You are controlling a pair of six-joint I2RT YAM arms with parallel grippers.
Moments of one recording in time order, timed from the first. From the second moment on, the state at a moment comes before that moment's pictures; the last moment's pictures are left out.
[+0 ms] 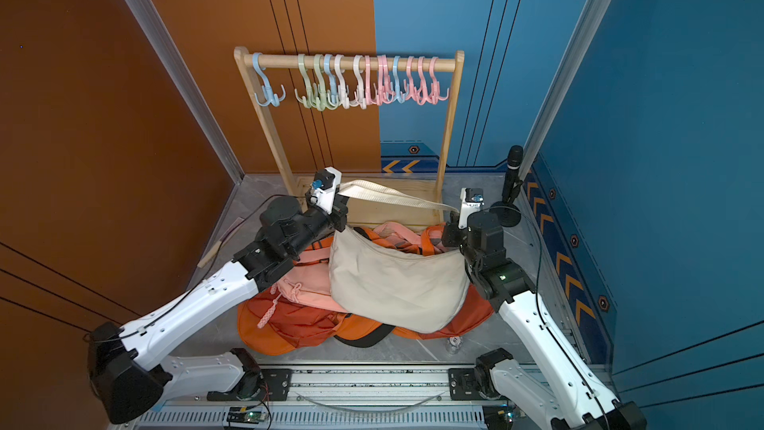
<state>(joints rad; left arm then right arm) -0.67 1.29 1.09 0.18 -0.10 0.05 0.30 0.98 0.88 -0.24 0.14 0.25</state>
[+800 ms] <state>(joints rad) -0.48 1.84 1.29 0.27 0.14 -0.21 0.10 1.35 0.77 0.07 0.12 0.43</state>
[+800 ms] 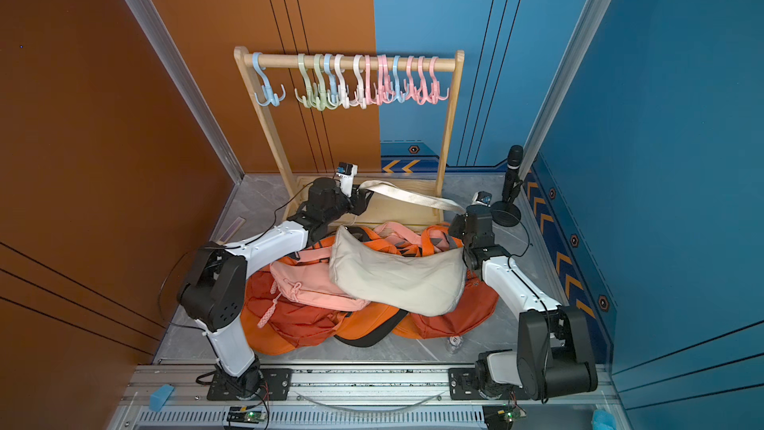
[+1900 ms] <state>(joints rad) -0.37 1.30 1.01 0.05 -0.02 -0.14 0.03 1.08 0.82 -0.04 0.18 0.34</state>
